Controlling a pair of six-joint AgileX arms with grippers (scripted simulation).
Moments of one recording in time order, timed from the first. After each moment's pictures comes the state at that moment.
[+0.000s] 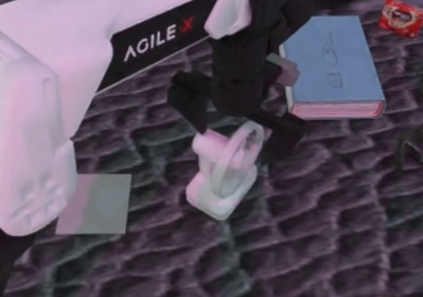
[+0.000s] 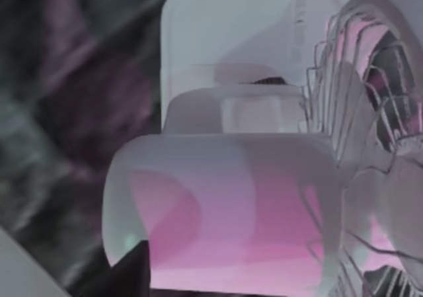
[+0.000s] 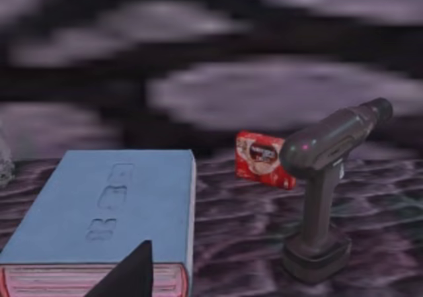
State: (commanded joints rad) left arm -0.76 2.26 2.06 -1.37 0.01 -0.14; right arm 0.00 0.00 0.00 0.00 0.00 0.00
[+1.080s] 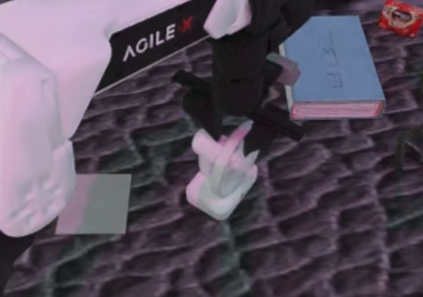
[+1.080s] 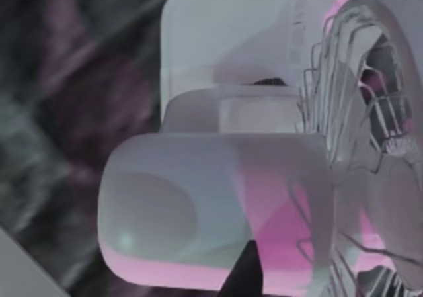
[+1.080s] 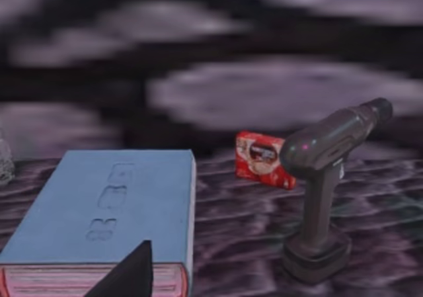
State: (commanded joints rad) left arm -0.76 2.26 2.06 -1.37 0.01 -0.14; right arm 0.00 0.00 0.00 0.00 0.00 0.00
